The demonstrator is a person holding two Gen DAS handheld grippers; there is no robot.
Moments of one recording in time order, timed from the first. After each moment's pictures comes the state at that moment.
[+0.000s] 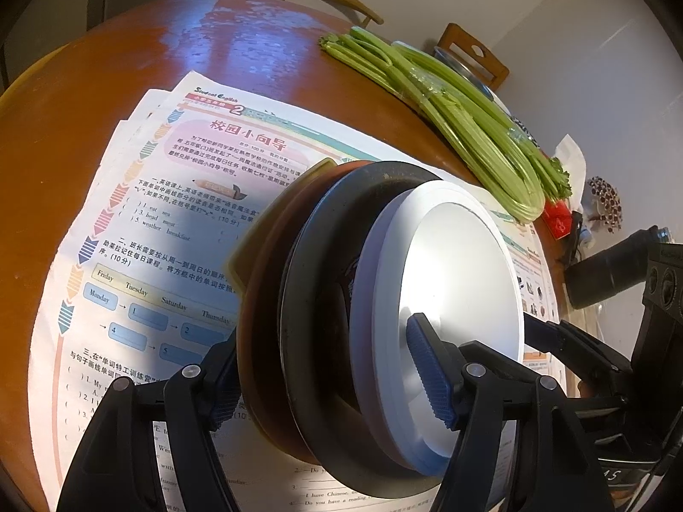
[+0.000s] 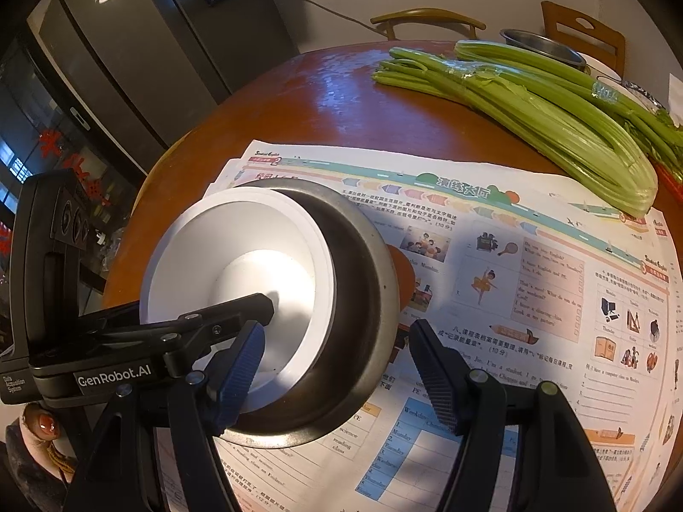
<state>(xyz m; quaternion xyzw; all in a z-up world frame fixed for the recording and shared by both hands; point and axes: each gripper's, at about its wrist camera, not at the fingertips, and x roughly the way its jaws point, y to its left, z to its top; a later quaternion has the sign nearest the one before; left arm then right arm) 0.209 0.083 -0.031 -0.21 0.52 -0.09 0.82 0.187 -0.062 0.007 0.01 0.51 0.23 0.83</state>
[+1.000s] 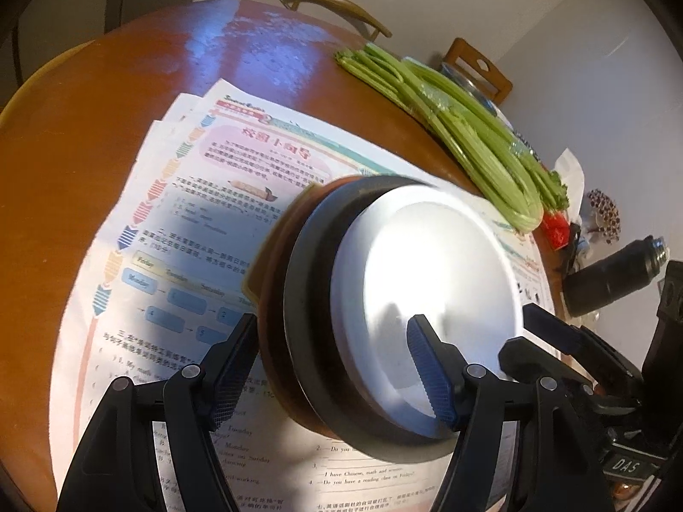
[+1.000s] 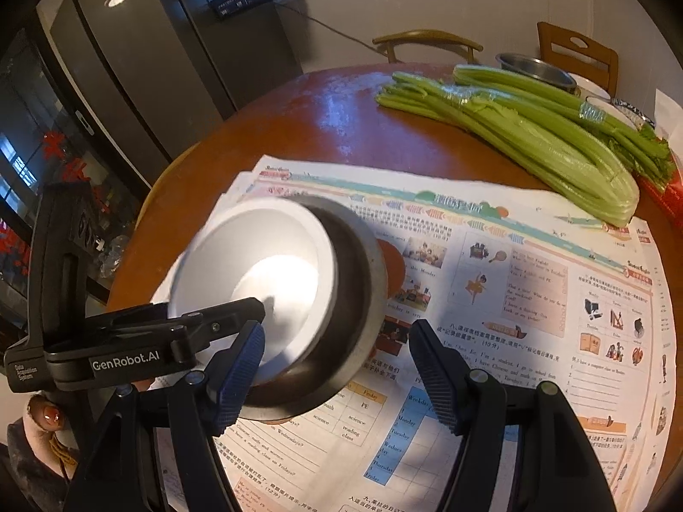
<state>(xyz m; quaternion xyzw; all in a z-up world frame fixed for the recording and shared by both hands) 0.188 0.103 -0.018 -0.22 0.50 -0.08 0.83 0.168 -0.063 0.027 0.00 0.47 0.23 0.85</state>
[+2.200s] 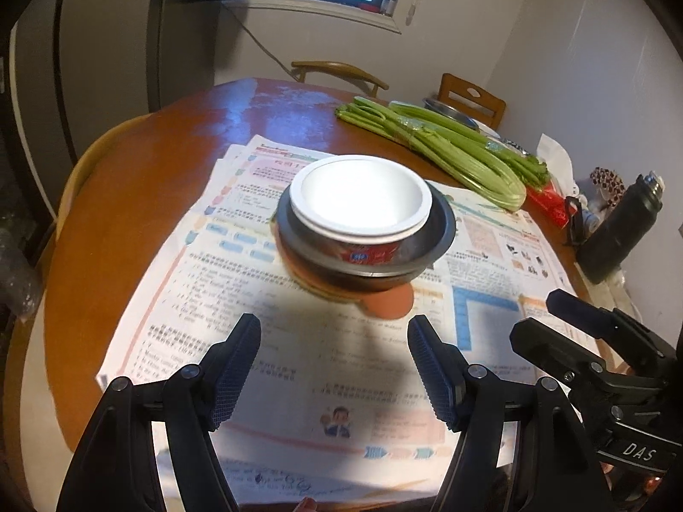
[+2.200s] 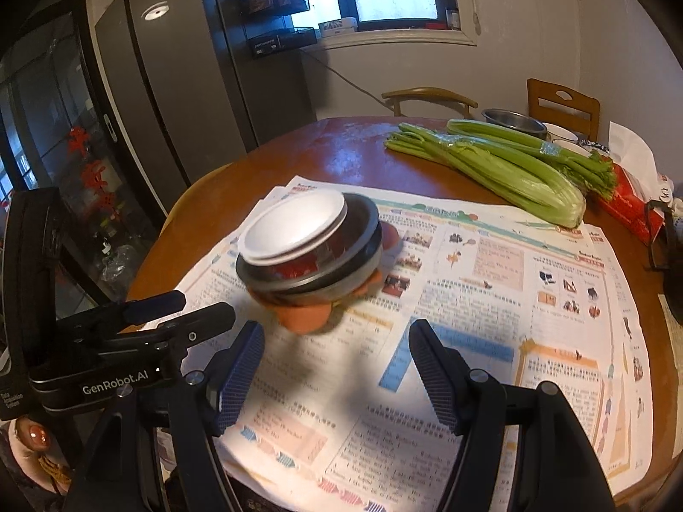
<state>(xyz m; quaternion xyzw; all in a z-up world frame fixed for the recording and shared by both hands) 0.046 0.065 0.021 -0.12 0.41 -0.01 0.91 0.047 -0.083 0.046 -0.02 0.38 0.22 0.90</state>
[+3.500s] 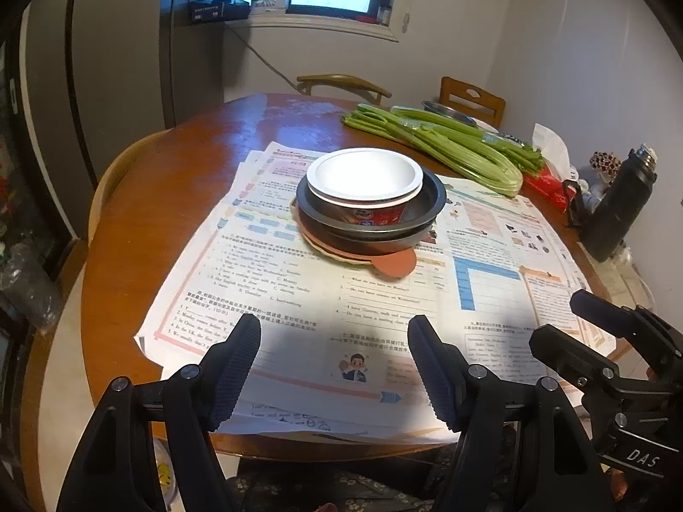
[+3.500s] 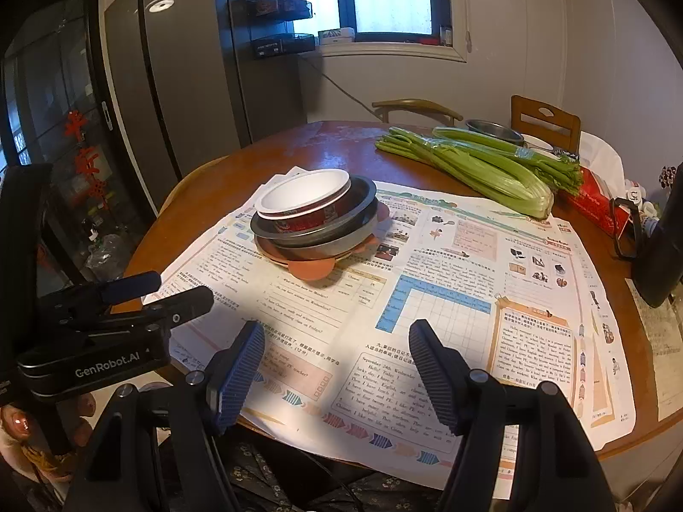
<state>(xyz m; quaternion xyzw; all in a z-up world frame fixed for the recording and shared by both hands) -0.005 0.059 0.027 -0.09 0.39 0.01 0.92 -0.014 -0.088 0.046 -0.05 0.36 0.20 0.91</state>
